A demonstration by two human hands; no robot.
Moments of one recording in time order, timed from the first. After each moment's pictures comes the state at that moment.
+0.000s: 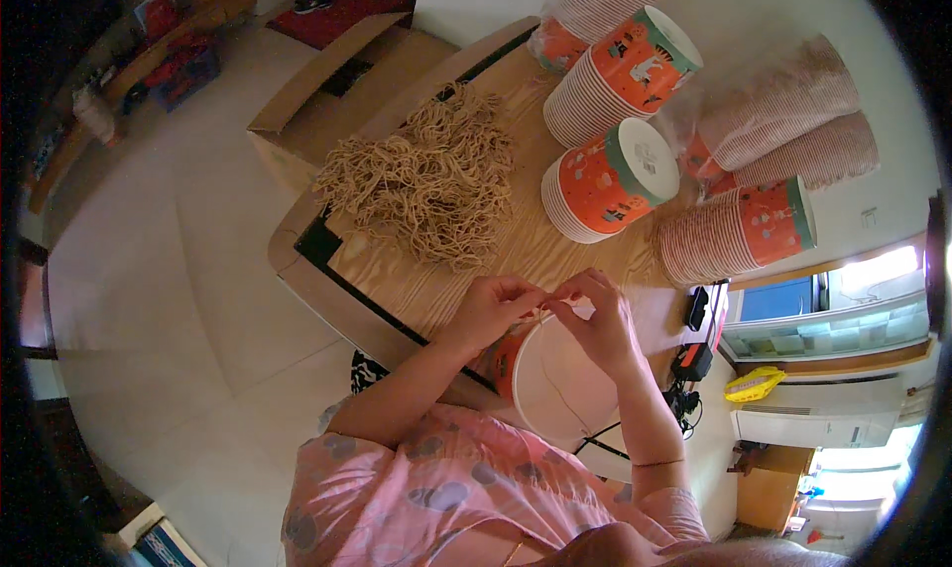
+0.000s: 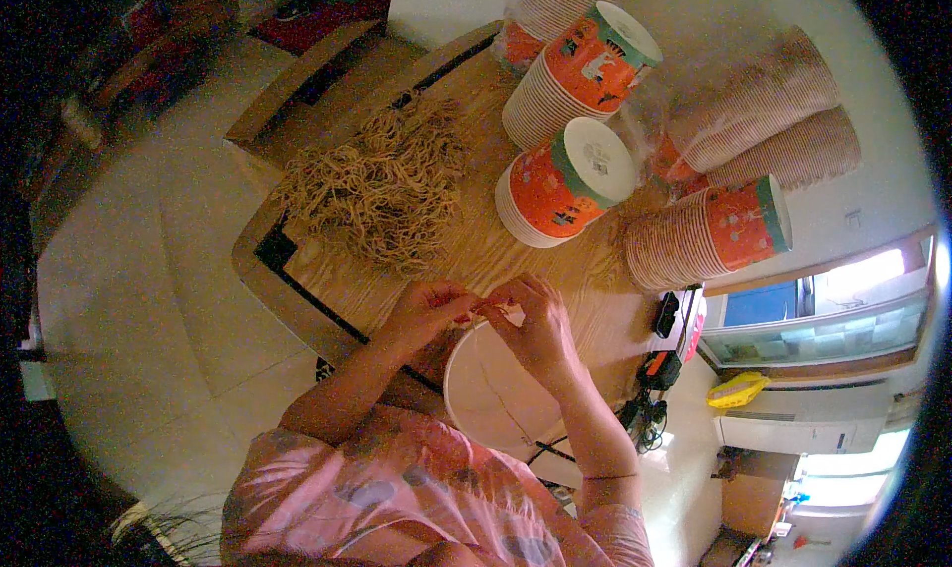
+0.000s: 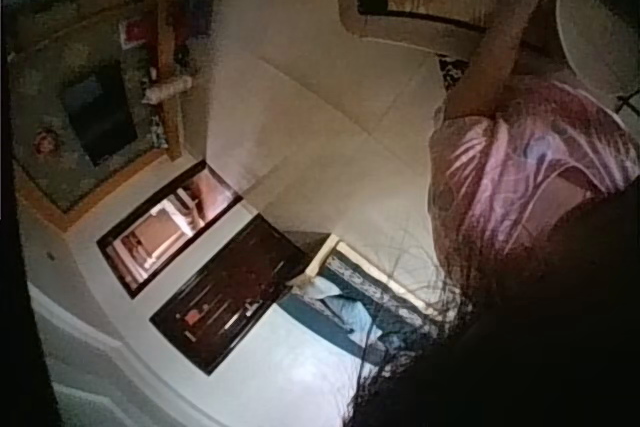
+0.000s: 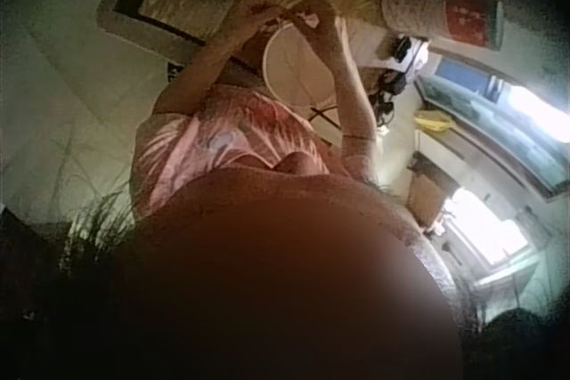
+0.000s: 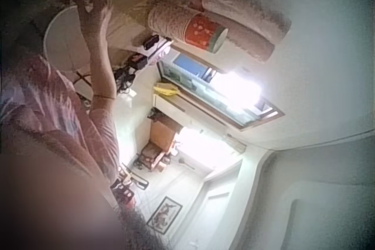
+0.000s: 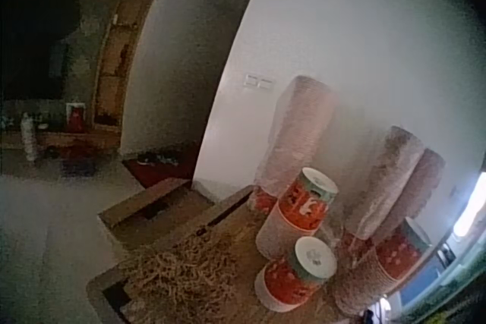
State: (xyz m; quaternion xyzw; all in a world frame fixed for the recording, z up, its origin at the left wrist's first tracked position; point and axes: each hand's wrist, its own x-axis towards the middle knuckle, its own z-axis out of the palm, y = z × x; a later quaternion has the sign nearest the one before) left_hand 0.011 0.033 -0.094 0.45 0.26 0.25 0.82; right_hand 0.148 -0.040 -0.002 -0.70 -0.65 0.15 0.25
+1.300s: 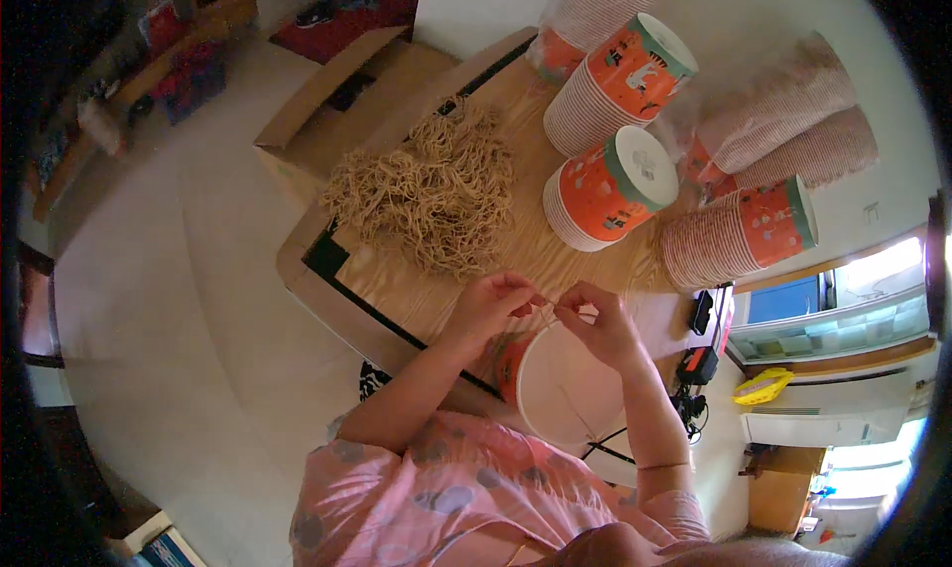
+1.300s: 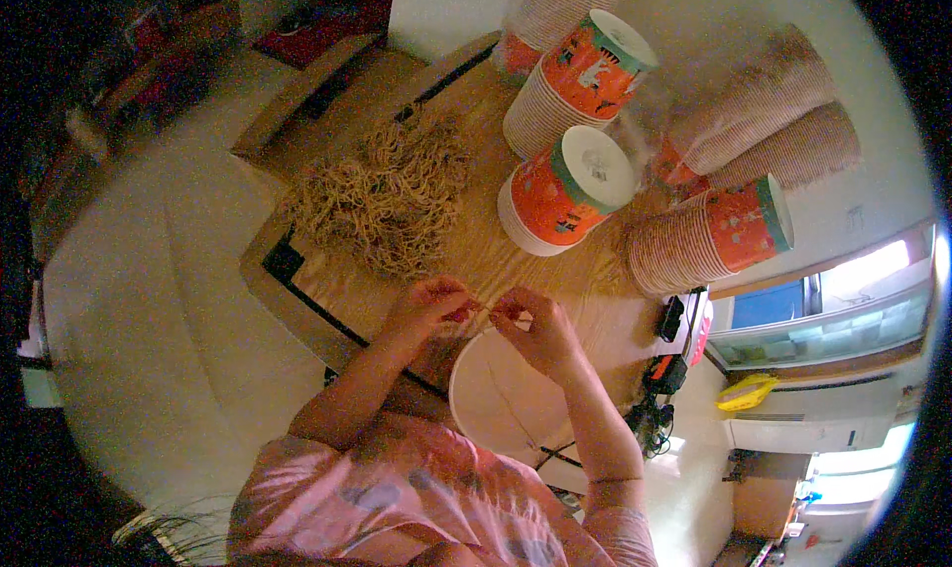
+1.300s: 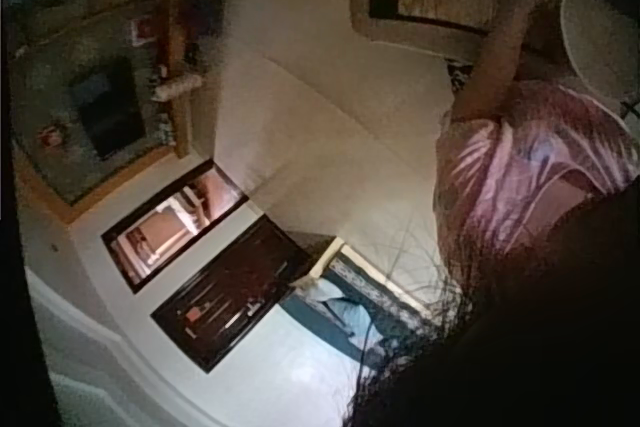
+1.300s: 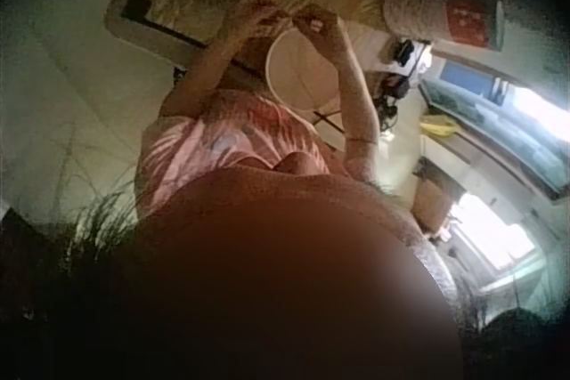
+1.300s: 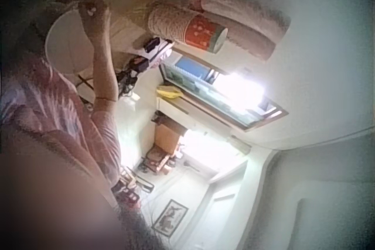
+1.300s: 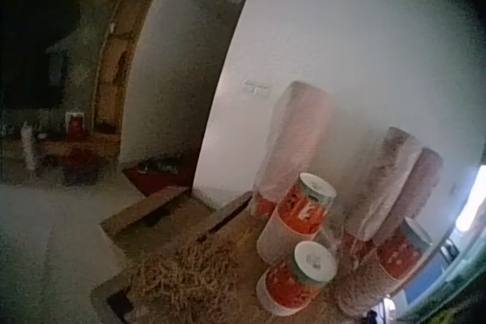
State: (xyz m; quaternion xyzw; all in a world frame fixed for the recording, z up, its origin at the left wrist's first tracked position) left_hand 0.008 0.043 -0.095 0.36 0.24 0.28 0.86; right_hand 0.165 -0.043 -0.020 -0.72 -0.56 0.31 0.28
